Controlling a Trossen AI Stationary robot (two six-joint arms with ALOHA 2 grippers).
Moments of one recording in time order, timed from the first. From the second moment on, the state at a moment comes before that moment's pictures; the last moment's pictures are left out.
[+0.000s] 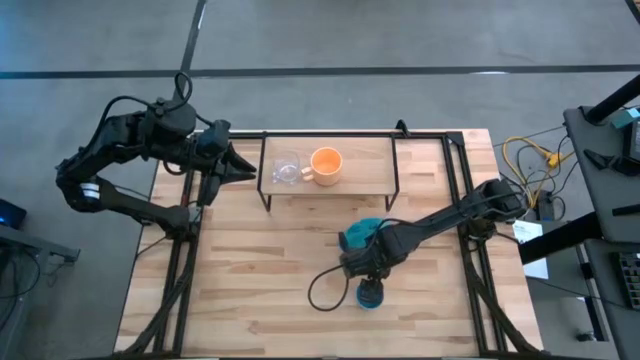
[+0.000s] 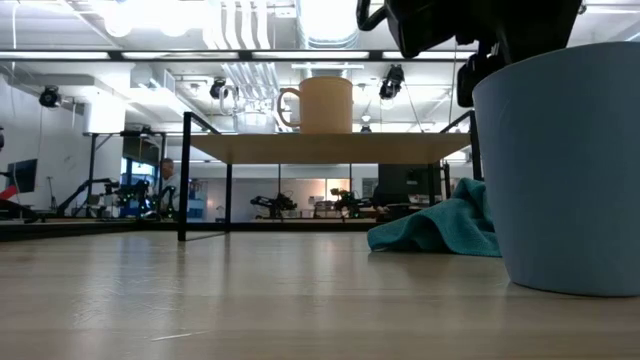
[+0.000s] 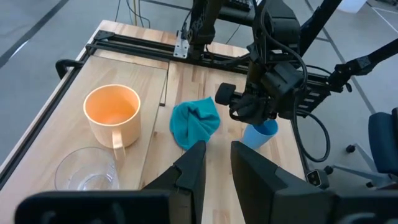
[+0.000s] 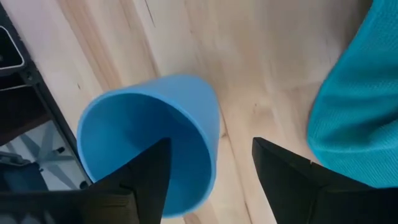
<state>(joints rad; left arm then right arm) 0.16 1.11 1.73 -1.11 0.18 -0.12 0.36 1.84 1.45 -1.01 -0.22 0.70</state>
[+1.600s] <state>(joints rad) 0.15 1.13 1.72 -1.11 0.18 -0.12 0.10 1.77 2.19 -1.57 0.19 0.48</state>
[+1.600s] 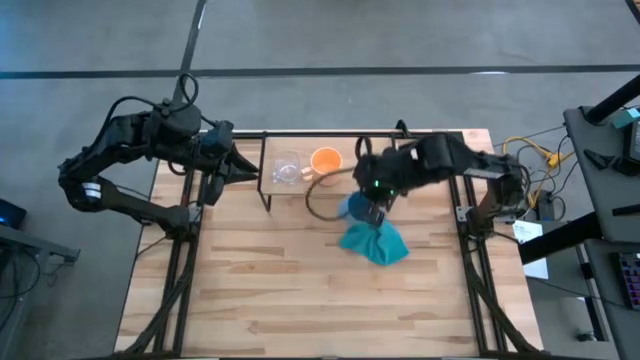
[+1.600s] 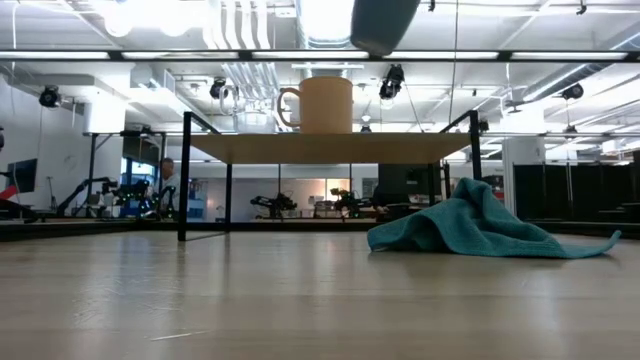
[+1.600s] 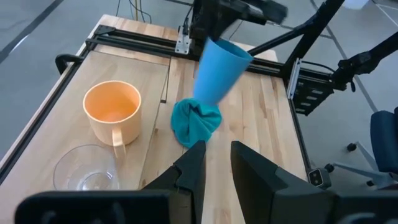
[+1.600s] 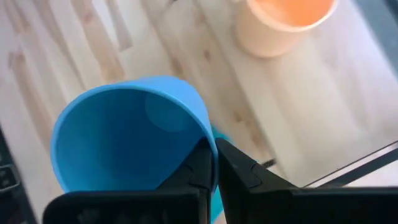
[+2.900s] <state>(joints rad) 0.15 1.14 1.72 -1.11 0.12 -0.13 -0.28 1.70 2.02 -1.57 0.17 0.17</state>
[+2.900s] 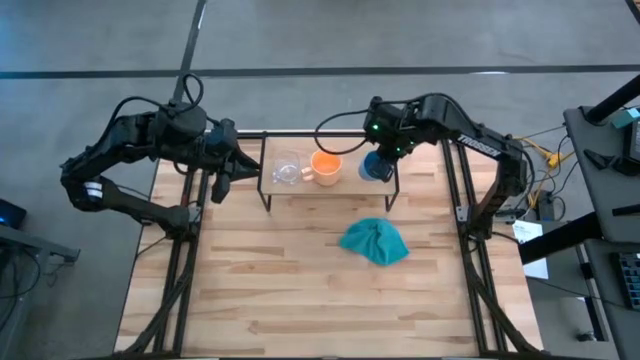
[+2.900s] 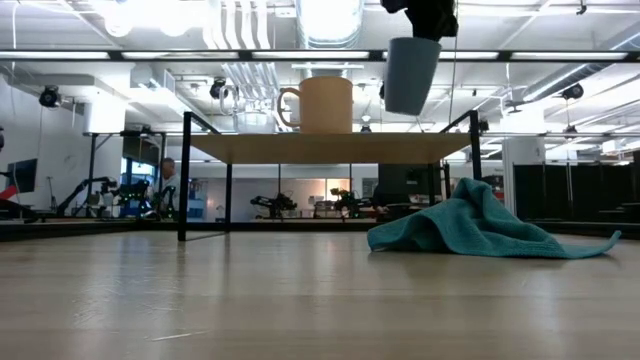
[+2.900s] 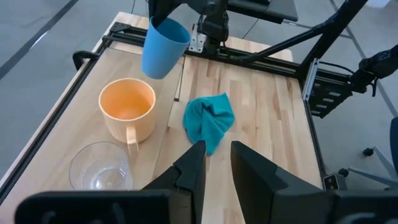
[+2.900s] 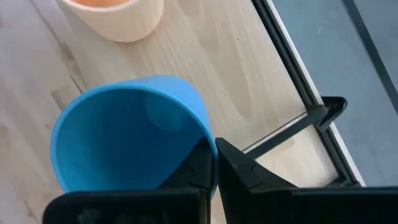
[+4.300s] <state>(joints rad) 0.15 1.17 1.71 -1.06 0.12 -0.15 -0.37 1.70 1.83 -1.38 0.09 0.06</state>
